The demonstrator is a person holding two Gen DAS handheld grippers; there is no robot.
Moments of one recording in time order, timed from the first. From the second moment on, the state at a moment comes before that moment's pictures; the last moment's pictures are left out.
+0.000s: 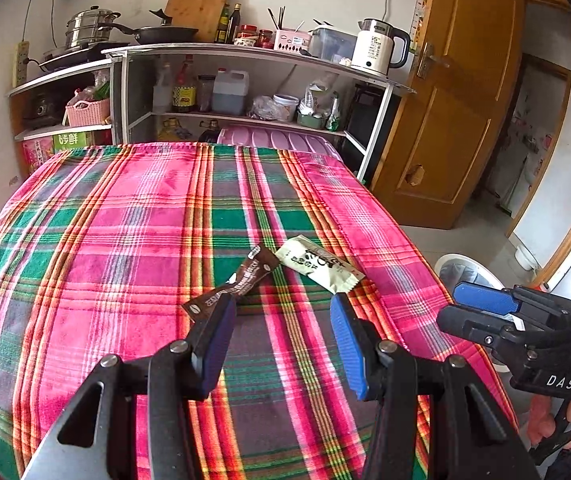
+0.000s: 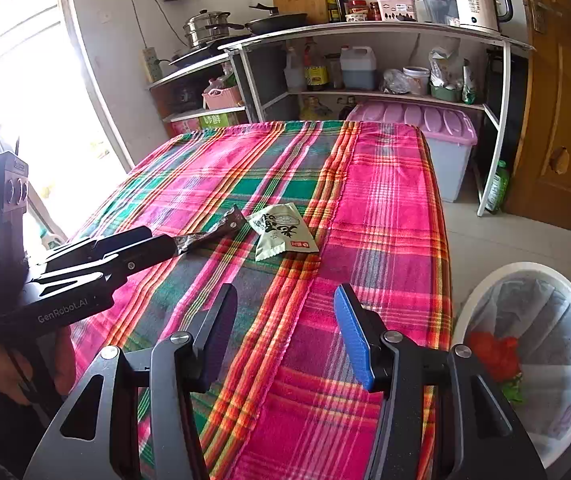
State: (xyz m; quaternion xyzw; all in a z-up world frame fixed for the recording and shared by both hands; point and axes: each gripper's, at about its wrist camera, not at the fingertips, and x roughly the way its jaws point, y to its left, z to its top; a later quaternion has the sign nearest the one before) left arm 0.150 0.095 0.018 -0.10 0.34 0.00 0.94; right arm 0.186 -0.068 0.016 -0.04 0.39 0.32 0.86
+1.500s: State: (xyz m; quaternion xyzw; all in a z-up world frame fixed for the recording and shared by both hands) left arm 0.196 0.121 -0.019 -0.07 0.42 0.01 0.90; right arm 0.258 -0.010 -0.023 -0.09 0.43 0.31 0.84
